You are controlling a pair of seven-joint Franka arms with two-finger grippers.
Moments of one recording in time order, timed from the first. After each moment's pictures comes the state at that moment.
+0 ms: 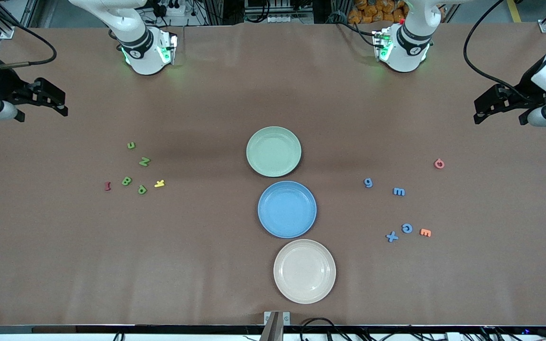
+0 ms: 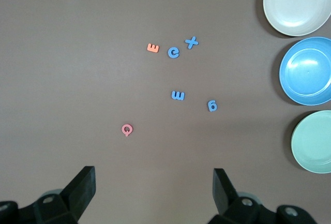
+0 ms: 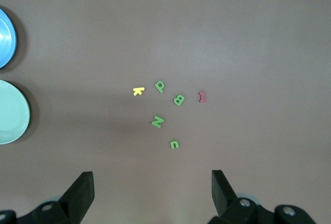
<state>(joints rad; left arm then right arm) 0.00 -0.02 -0.13 -1.54 0.01 1.57 -0.09 -0.03 -0.08 0.09 -1.63 0.01 1.54 -0.08</state>
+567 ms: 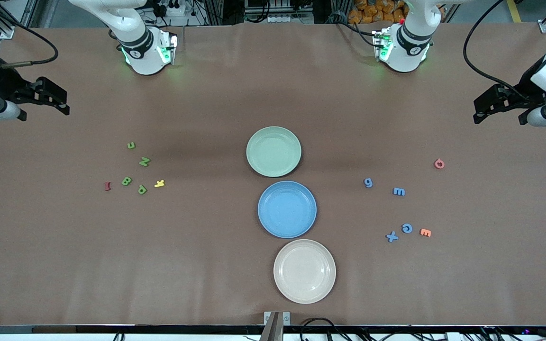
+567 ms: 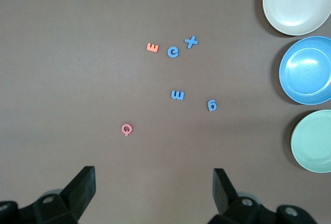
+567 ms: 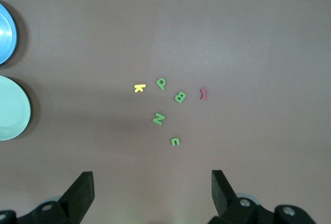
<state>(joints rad) 0.00 -0.02 -0.13 -1.54 0.00 1.57 -0.09 -0.02 -0.07 0.09 -1.63 0.01 1.52 -0.08</state>
